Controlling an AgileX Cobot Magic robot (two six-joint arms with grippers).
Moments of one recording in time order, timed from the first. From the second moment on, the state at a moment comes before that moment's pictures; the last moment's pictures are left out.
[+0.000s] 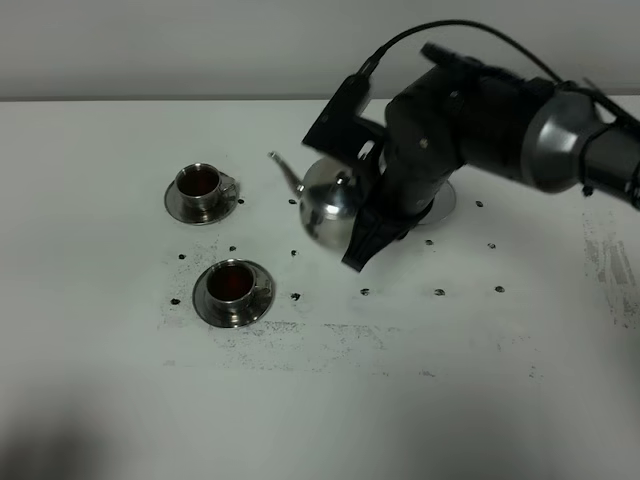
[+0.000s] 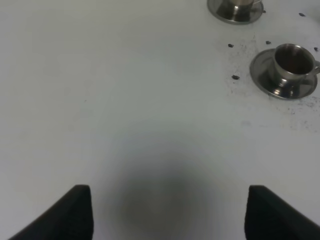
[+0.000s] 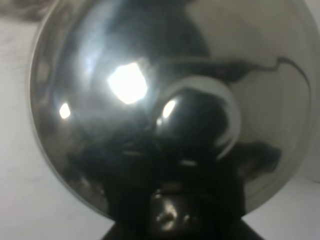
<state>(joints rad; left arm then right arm) 0.01 -0.01 -0.45 -0.07 1.06 0.01 0.56 1.94 -1.51 -0.15 0.87 -0.27</state>
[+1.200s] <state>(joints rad) 0.01 -0.01 -0.45 -0.07 1.06 0.01 0.30 2.24 -1.80 -0.14 1.00 -0.25</state>
